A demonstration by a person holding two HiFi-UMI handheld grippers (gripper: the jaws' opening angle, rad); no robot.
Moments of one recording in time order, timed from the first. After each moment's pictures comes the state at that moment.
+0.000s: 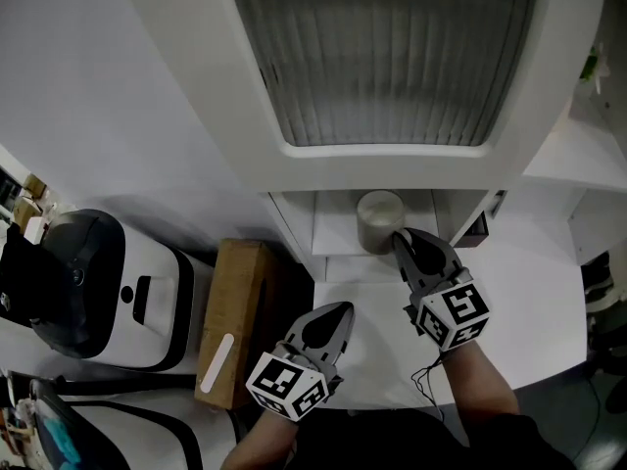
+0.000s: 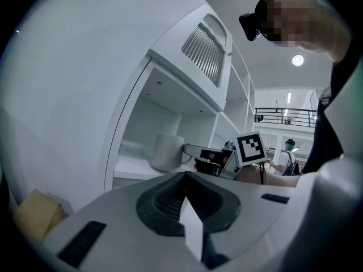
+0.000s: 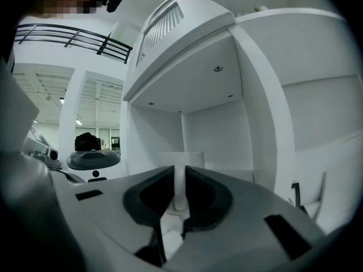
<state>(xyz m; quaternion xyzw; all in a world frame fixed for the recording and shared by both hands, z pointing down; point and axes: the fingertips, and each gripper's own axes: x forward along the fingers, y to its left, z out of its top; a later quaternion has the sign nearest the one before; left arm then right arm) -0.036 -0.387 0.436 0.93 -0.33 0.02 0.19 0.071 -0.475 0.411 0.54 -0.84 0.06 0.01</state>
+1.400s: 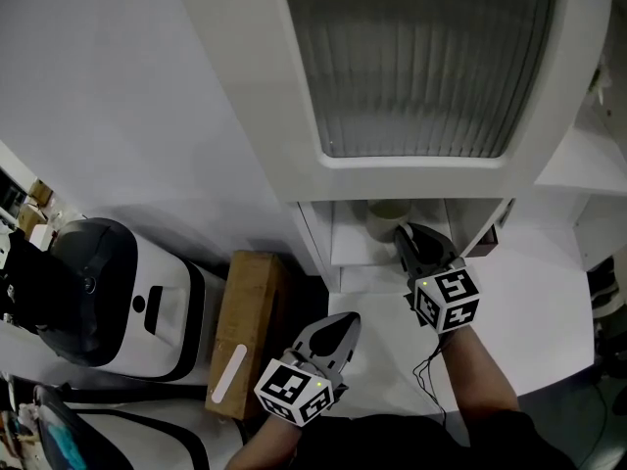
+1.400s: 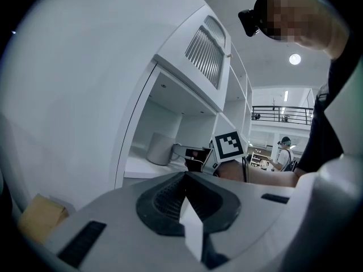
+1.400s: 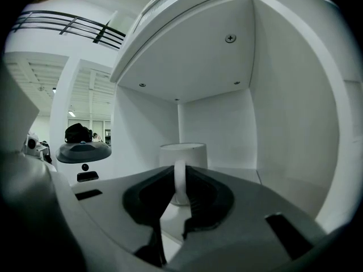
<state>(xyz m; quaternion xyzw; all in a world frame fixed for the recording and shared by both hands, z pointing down) -0.057 -0.387 0.437 0.93 -0.32 0.03 0.18 0.057 -0.515 0.428 0.56 -0.82 0.07 0.05</state>
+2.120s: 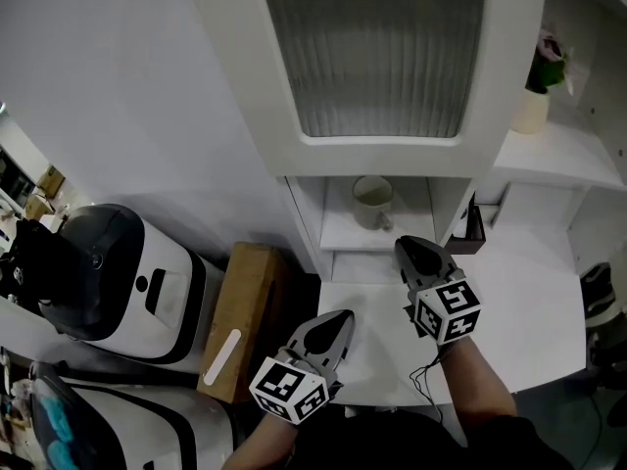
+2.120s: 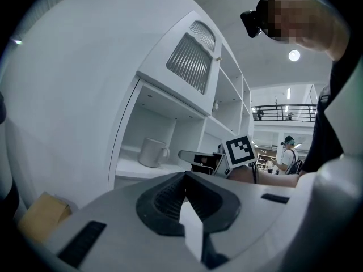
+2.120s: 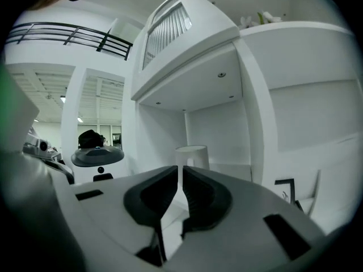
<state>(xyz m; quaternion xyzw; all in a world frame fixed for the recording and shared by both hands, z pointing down) -0.043 -0.337 0.418 0.92 -0.35 0.01 0.16 0.069 -0.446 0.415 0.53 -0.84 0.07 0.03</state>
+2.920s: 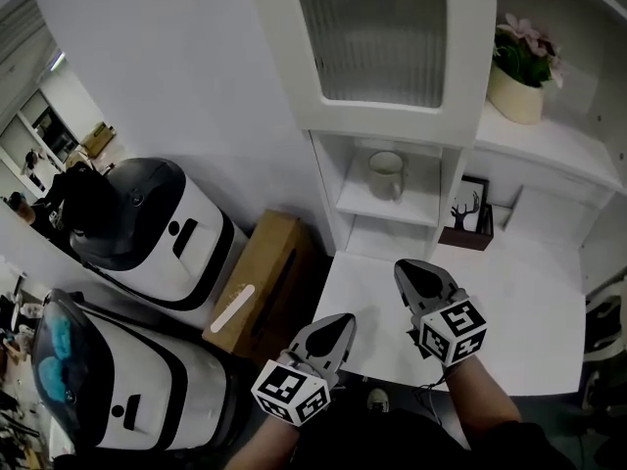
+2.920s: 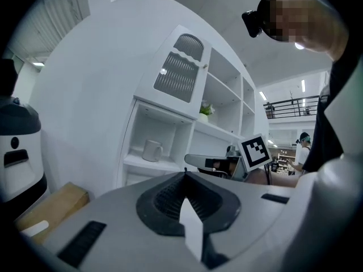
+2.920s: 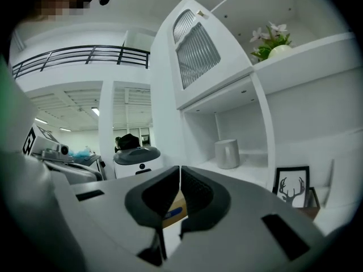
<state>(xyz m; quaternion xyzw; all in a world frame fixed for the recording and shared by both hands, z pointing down) -0.027 -0.220 0.405 0.89 -0.44 0.01 0.15 0.054 -0.314 0.403 0.41 -0.91 0.09 0.03</state>
